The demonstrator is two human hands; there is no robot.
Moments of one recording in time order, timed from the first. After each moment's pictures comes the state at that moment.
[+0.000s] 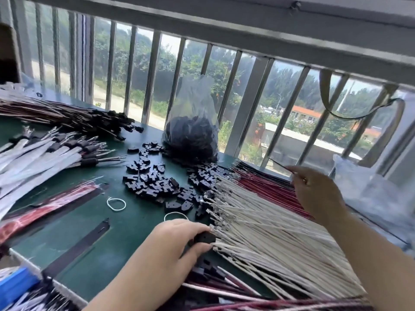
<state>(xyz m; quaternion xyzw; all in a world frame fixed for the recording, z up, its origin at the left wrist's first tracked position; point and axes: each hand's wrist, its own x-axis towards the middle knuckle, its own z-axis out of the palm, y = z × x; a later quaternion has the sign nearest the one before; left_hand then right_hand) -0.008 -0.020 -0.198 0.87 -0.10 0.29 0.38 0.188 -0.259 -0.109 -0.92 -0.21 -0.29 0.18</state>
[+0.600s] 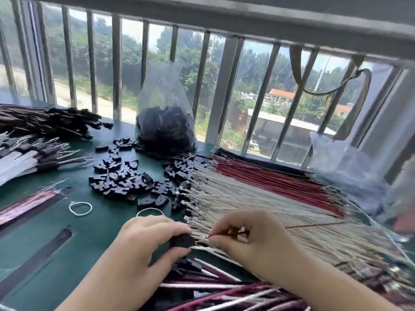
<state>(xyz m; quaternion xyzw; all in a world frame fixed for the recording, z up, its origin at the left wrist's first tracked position) -0.013 -0.025 -0.192 0.89 -0.13 0.30 0.33 0.062 -0.226 -0.147 -0.86 -0.41 -0.03 0.31</state>
